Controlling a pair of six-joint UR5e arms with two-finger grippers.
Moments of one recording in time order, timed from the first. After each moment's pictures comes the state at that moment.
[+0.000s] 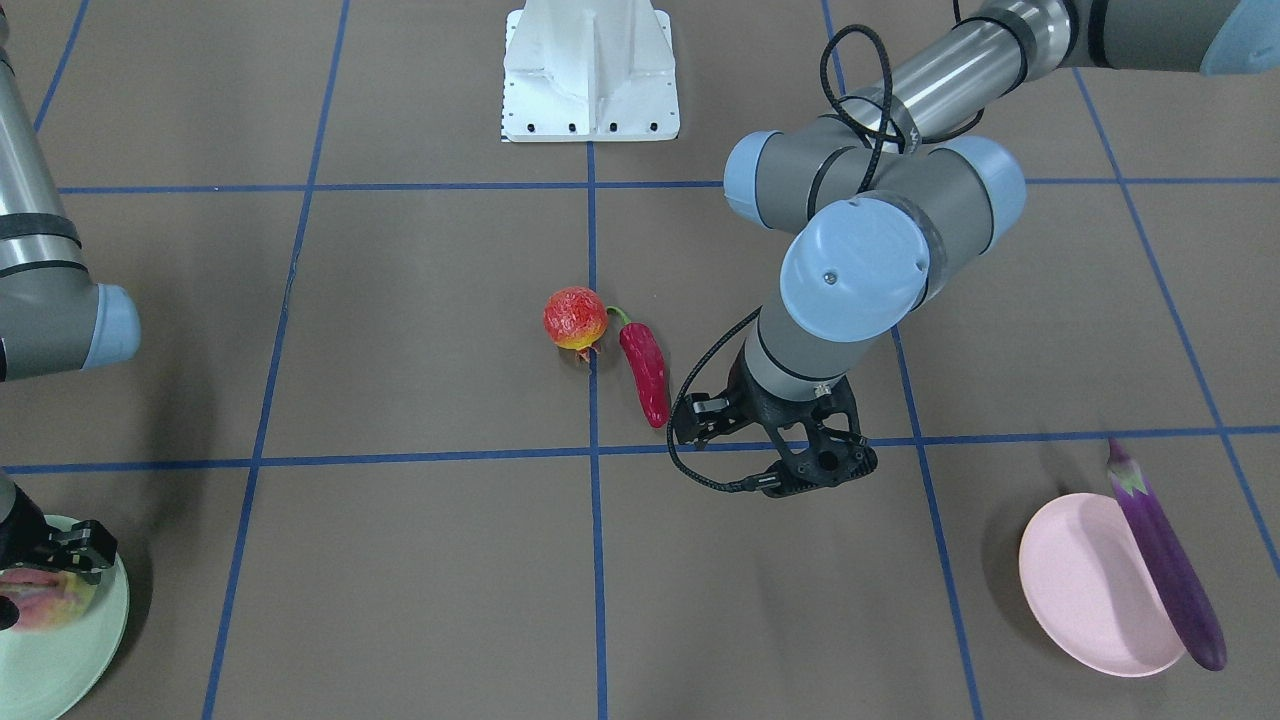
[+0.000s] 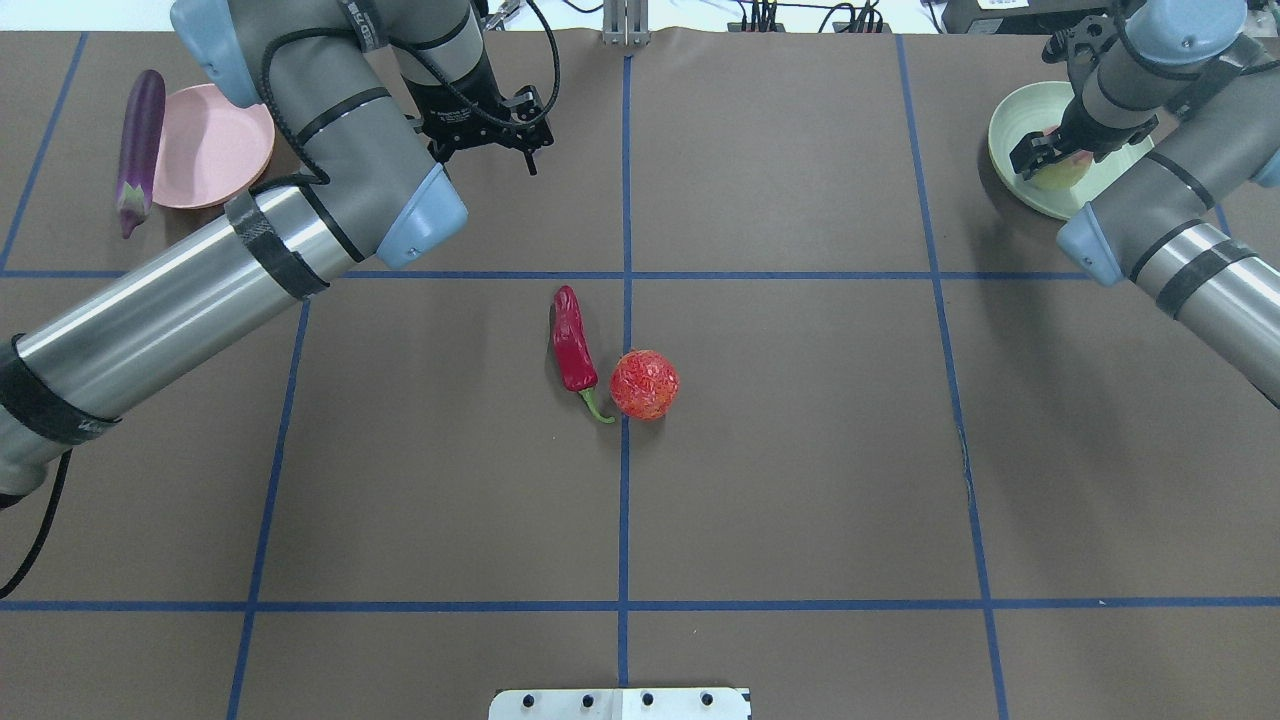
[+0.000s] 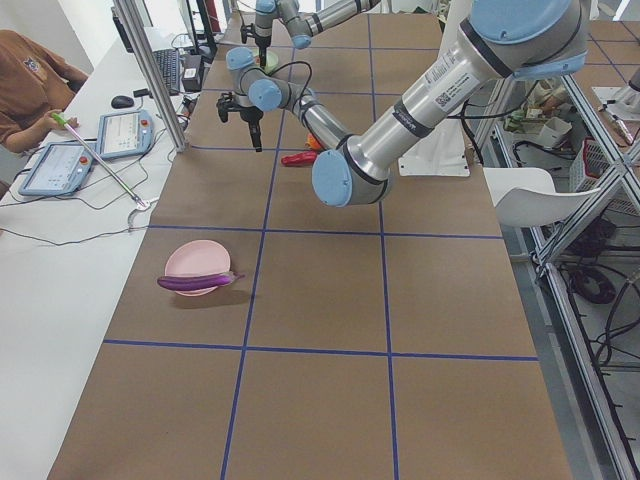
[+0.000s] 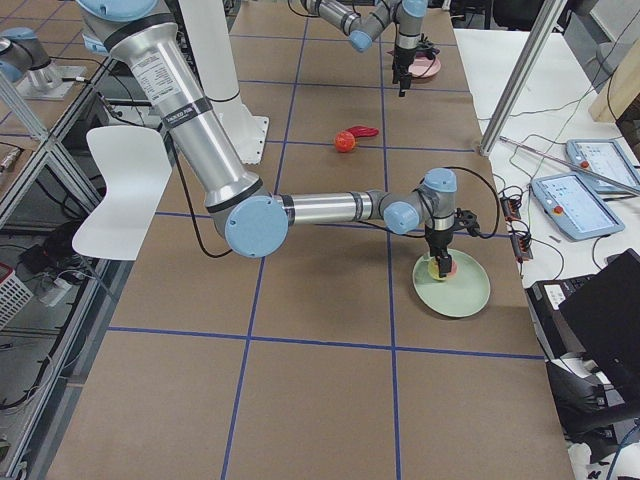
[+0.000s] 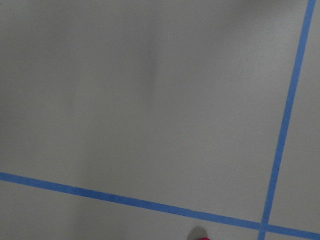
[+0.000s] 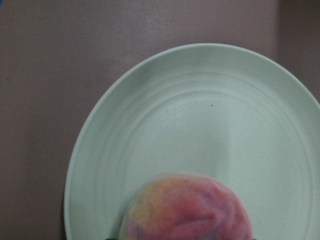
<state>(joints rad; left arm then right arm) -0.86 -2.50 -1.29 -1.58 -2.17 -1.14 1.12 -1.04 1.08 -1.15 1.95 0.47</state>
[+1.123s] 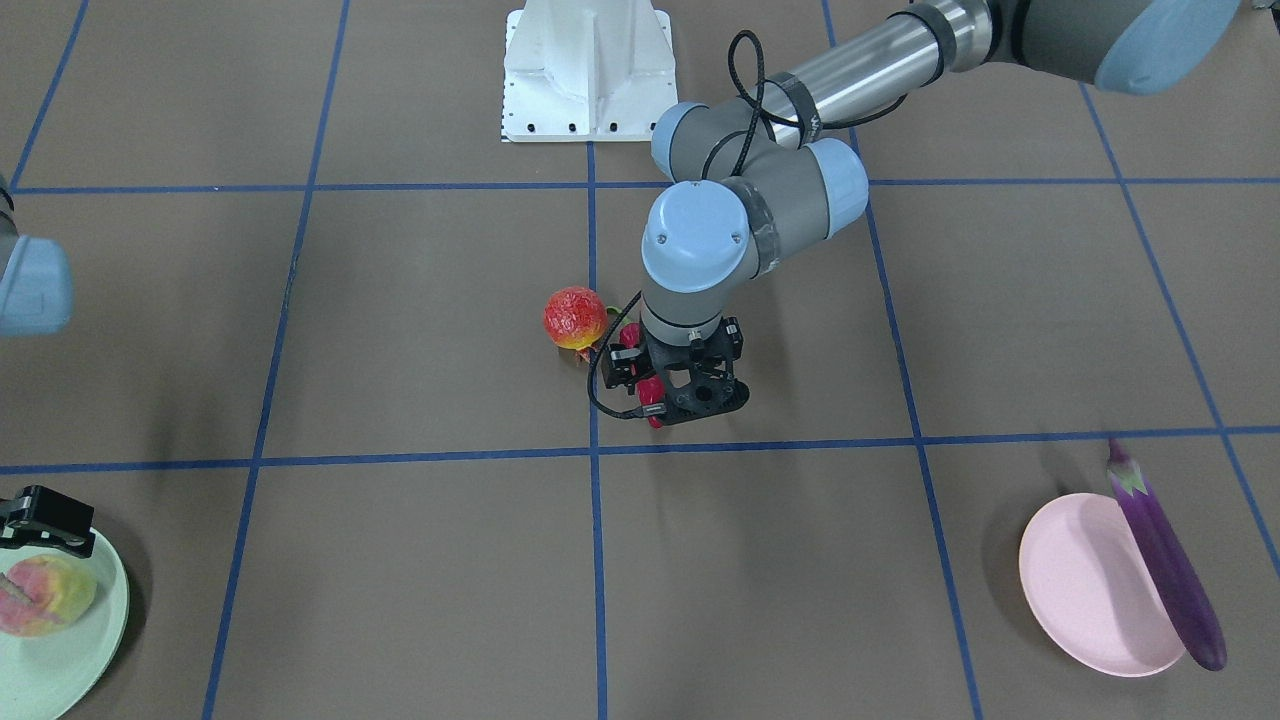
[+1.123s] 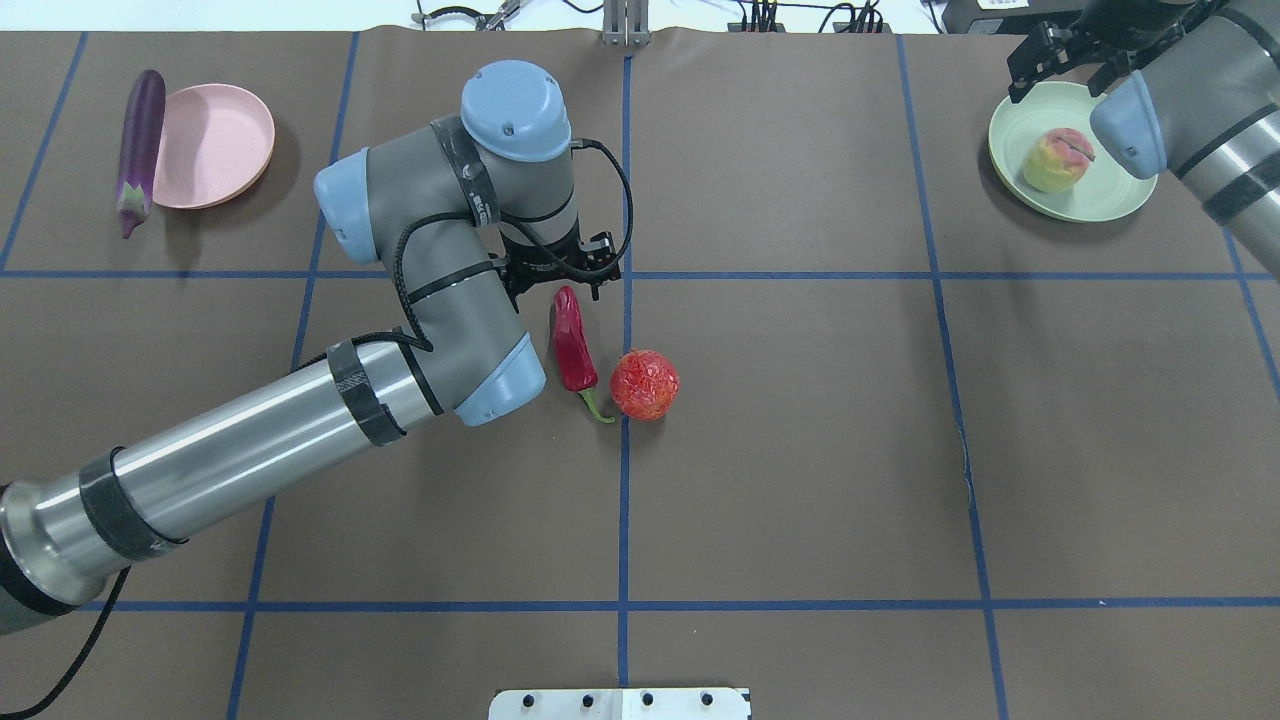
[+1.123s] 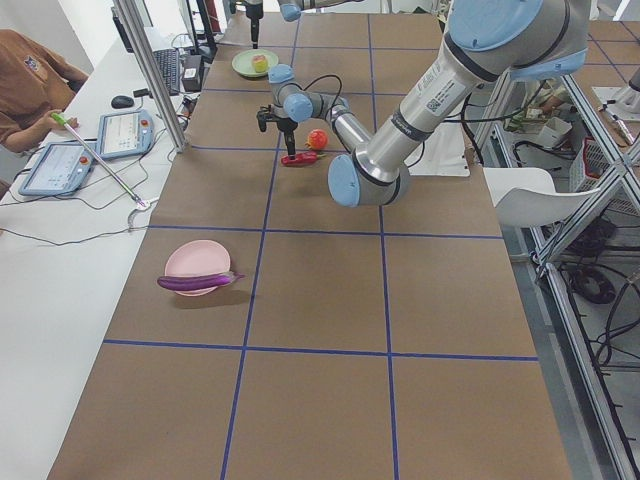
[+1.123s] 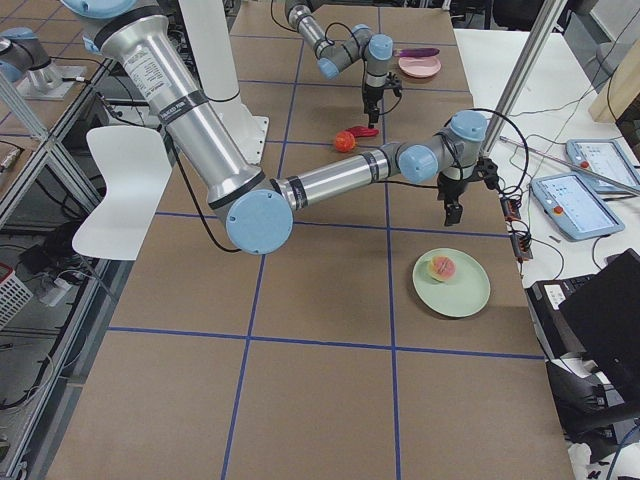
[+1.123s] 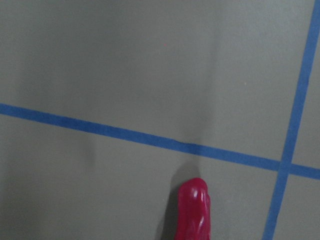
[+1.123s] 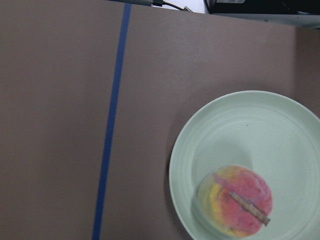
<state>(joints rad) -0.64 -2.48 -1.28 -1.63 -2.02 -1.27 1.21 -0.98 1.34 -1.44 2.26 0.51</state>
